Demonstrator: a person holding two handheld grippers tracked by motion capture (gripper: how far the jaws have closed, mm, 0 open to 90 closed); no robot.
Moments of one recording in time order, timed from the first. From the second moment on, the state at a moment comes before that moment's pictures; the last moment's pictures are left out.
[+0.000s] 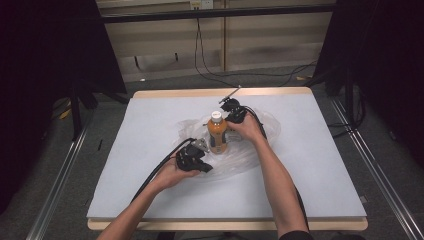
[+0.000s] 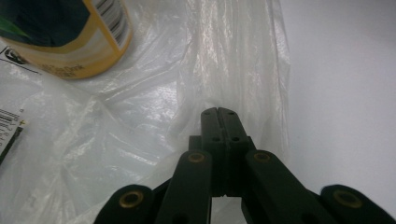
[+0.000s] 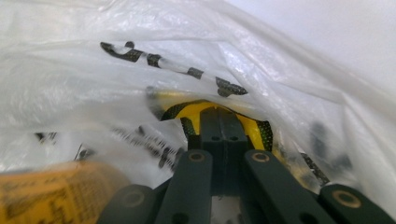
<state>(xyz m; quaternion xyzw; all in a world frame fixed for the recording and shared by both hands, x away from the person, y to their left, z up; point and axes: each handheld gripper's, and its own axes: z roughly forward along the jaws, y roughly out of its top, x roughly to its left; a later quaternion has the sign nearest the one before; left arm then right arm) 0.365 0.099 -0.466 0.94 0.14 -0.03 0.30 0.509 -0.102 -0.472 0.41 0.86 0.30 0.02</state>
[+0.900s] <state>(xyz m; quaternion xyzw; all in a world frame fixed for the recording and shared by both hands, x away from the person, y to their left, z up) 0.374 0.112 -0.469 0.93 0.15 -0.04 0.32 0.517 -0.087 -0.469 0.43 0.86 0.27 0.07</state>
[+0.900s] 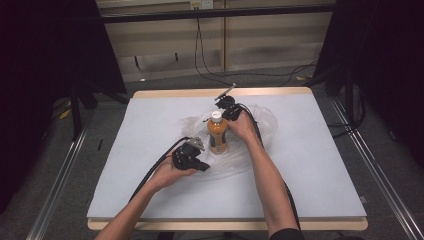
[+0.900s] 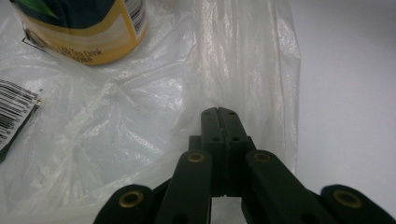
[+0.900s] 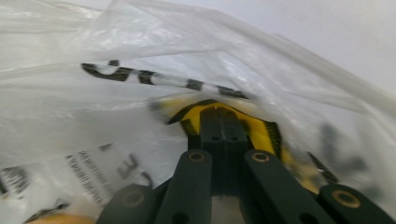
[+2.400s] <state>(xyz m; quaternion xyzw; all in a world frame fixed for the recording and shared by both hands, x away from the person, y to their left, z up) 0.319 0.204 -0.420 0.83 0.26 0.12 0.48 0.316 -0.228 -0.400 0.40 0.73 0.51 0.23</state>
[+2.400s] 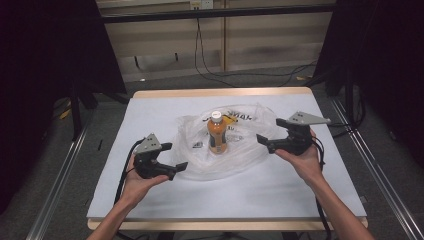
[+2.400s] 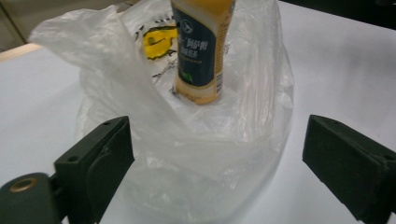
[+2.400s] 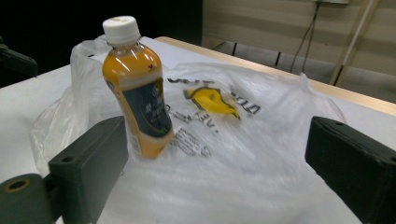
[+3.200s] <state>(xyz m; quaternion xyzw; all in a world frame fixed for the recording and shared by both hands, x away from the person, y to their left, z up) 0.270 0.269 -0.453 0.79 0.33 0.13 0.50 0.197 -0.300 -0.438 0.48 0.67 0.51 0.24</state>
